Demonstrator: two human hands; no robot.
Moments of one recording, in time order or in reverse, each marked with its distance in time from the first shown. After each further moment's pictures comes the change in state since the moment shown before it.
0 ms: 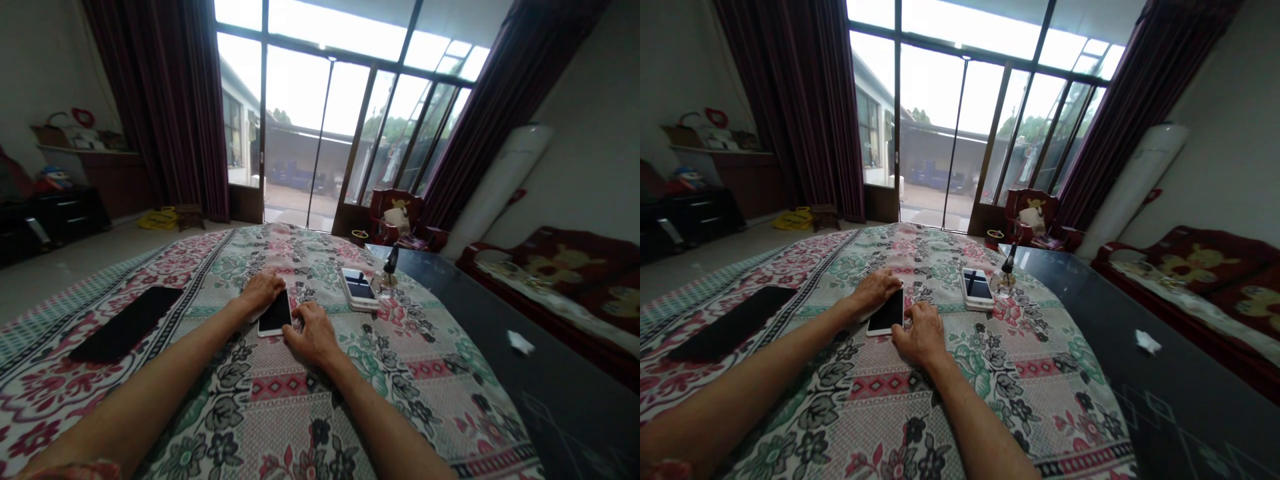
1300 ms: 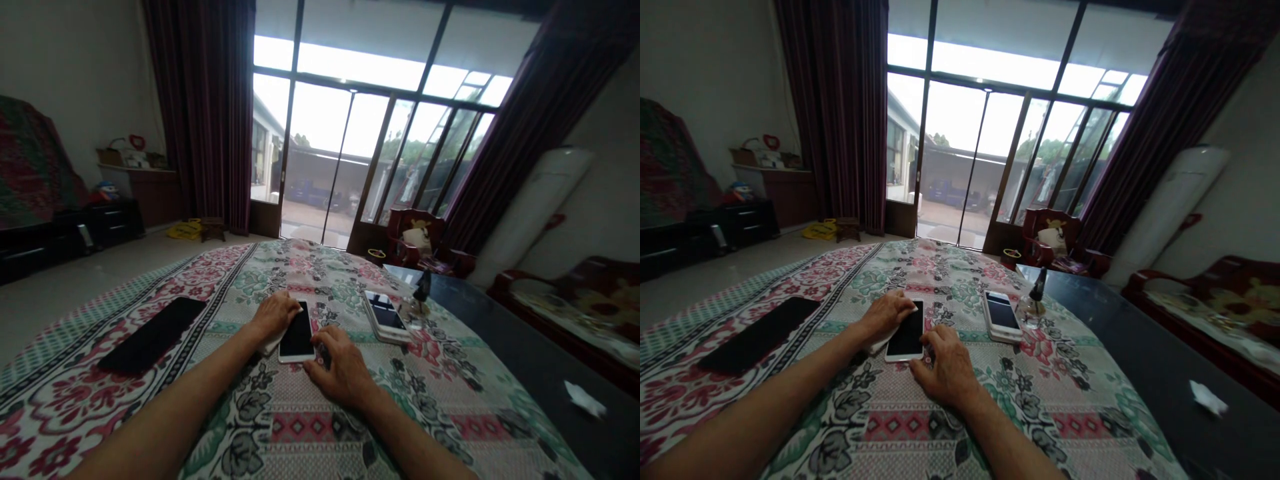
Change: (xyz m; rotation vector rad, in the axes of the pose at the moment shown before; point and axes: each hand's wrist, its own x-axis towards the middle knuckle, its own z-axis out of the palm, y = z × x) left_hand -0.020 -0.007 -0.002 -0.107 0.046 -0.057; right_hand 0.000 0.010 -0.012 0.027 -0.064 -0.289
